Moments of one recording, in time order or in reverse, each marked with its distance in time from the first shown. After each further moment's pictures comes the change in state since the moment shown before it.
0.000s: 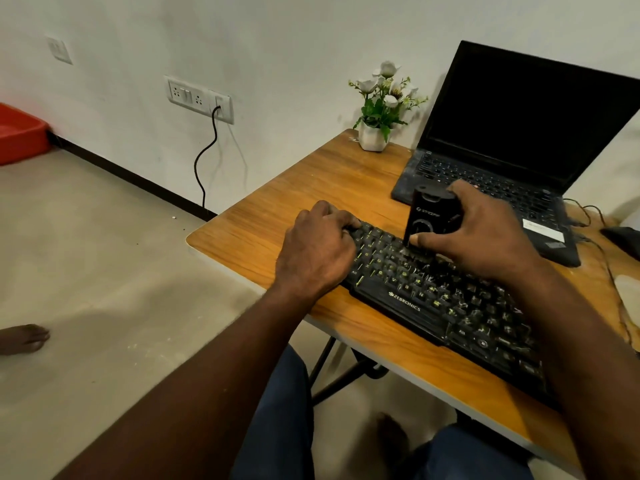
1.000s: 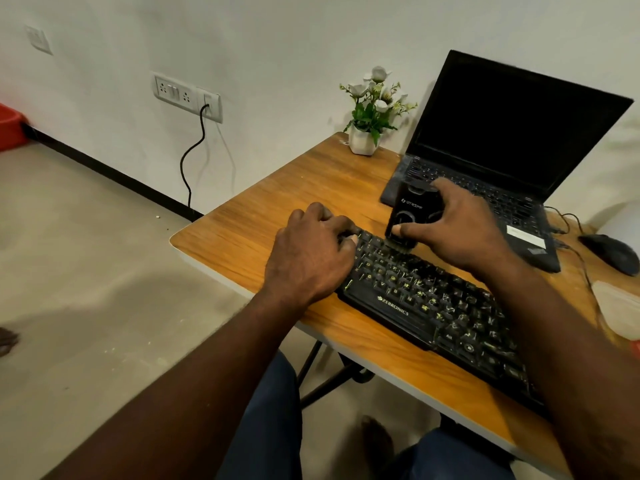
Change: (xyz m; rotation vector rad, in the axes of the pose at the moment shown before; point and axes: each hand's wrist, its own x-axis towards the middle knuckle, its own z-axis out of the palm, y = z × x) left_hand -0.003 0.000 0.004 0.151 0.044 0.066; right_hand 0.022 0.001 0.009 0.046 0.024 0.006
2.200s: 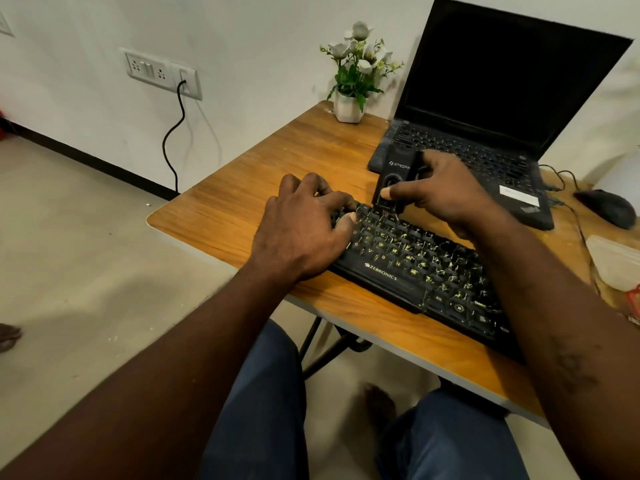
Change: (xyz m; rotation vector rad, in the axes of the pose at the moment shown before) left_hand -0.002 0.006 0.002 0.111 -0.049 0.132; right_hand 0.022 0.035 0.011 0.349 -0.087 0.133
